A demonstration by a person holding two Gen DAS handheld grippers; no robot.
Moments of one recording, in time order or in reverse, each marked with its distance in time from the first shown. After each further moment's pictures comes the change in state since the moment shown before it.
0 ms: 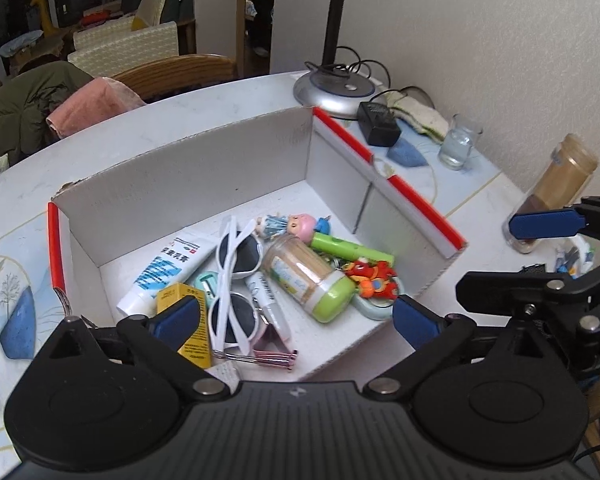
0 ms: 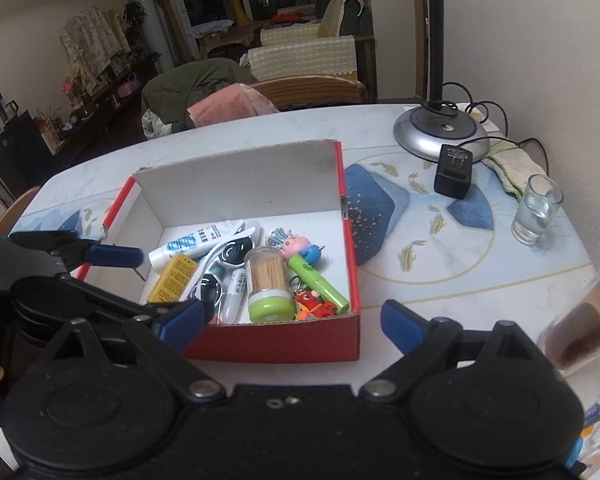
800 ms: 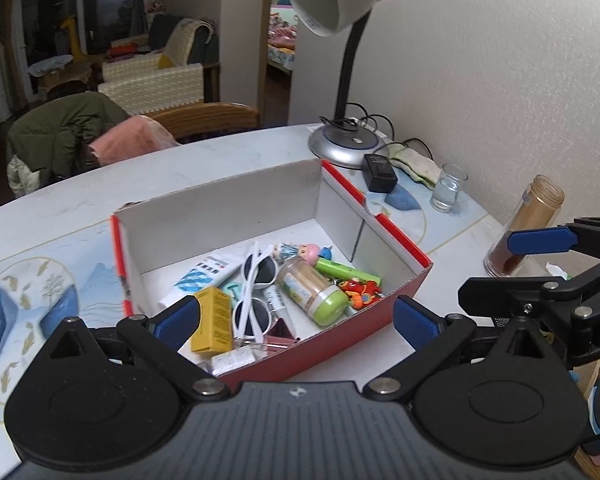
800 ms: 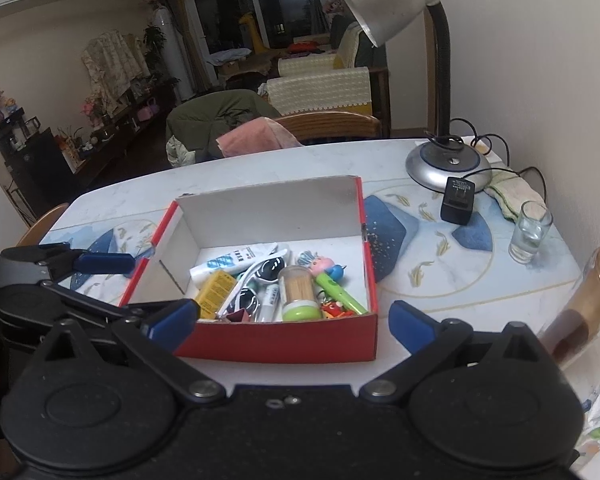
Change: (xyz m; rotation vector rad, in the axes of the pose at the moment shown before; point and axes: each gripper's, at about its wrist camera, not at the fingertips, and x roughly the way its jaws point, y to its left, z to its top) left arm -0.085 -0.002 -0.027 -0.051 -0.152 0.047; right arm -0.056 0.026 -0.011 -0.026 -0.087 0.038
